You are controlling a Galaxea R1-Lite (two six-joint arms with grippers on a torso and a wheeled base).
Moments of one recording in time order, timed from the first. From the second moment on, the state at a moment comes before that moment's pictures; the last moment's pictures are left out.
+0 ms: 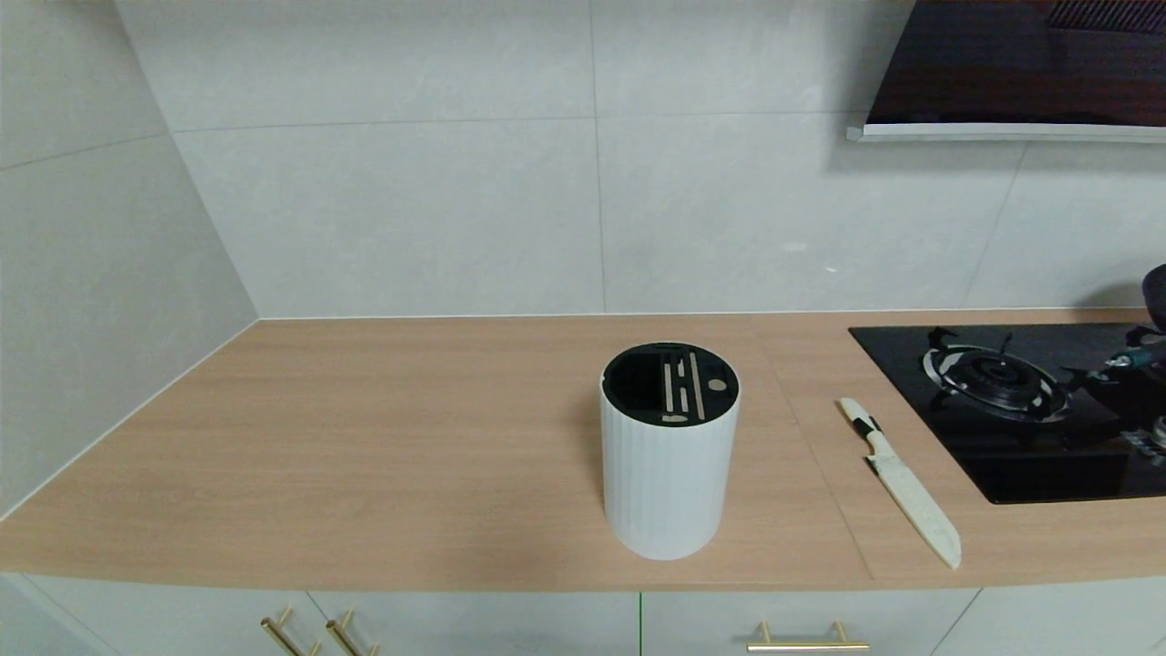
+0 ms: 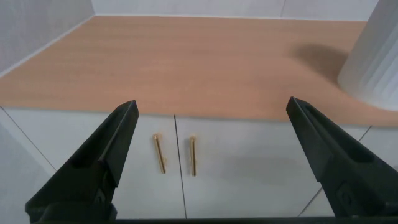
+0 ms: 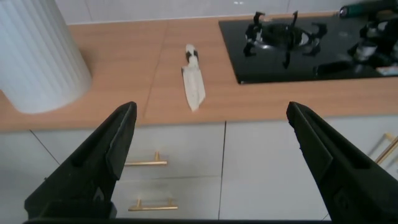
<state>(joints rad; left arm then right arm) 0.00 0.00 0.00 0.00 0.06 -0.02 0.00 0.00 0.00 0.00 -0.05 0.02</state>
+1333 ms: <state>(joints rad) 0.00 0.00 0.00 0.00 0.06 -0.02 0.00 0.00 0.00 0.00 -0.05 0.02</state>
